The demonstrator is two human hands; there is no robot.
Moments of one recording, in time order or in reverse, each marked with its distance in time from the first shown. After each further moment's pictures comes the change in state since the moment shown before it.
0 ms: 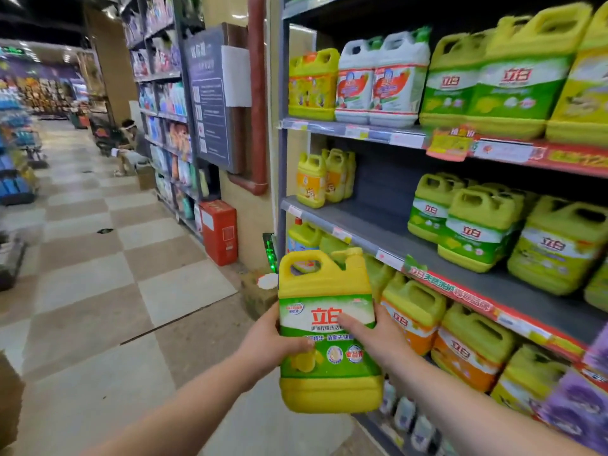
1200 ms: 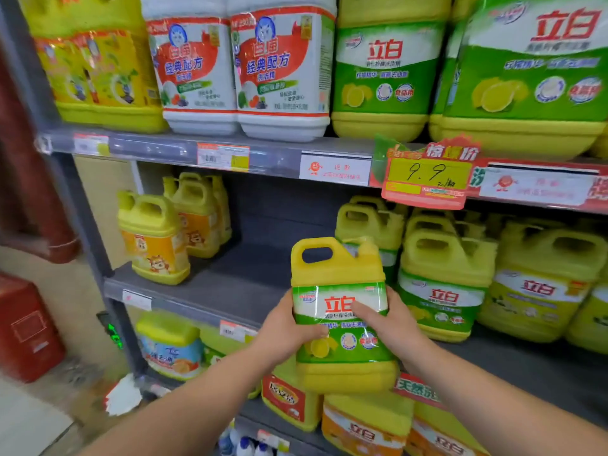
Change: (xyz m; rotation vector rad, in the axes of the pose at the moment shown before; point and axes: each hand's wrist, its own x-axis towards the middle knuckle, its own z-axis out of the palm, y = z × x) left_hand 0.489 0.078 0.140 0.146 -0.516 0.235; right_hand 0.372 0.025 -0.148 0.004 0.534 0.100
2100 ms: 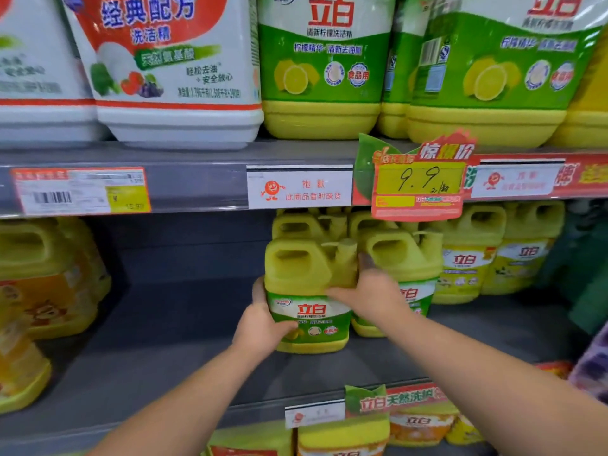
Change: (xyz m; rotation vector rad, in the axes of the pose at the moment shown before) left_hand 0.170 -0.030 0.016 0.285 -0.186 0.188; right_hand 0.076 -0.042 -0.004 -0.831 0.428 0.224
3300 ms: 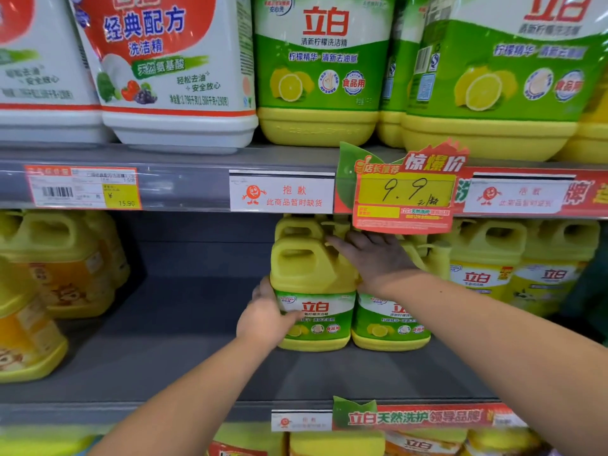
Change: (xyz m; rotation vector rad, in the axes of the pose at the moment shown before) left_hand 0.004 0.028 0.014 0.260 0.125 -0.119; right_hand 0.061 0.014 -0.038 -0.739 -0.006 -0.591
